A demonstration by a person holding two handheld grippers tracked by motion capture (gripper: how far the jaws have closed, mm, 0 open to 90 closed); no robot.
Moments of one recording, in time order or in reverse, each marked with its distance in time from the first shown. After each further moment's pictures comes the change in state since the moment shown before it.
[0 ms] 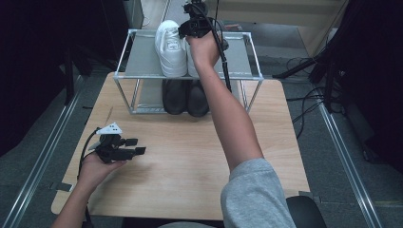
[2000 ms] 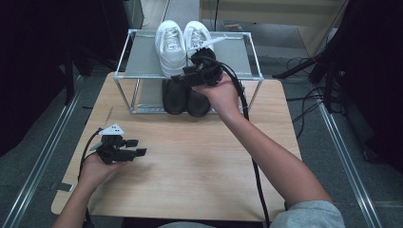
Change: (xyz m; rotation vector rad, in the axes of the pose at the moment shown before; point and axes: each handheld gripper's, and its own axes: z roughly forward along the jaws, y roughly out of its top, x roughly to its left) left arm -0.002 -0.001 0.004 0.030 0.011 0.006; right arm 0.016 -0.126 -0.066 -0.086 0.404 -0.322
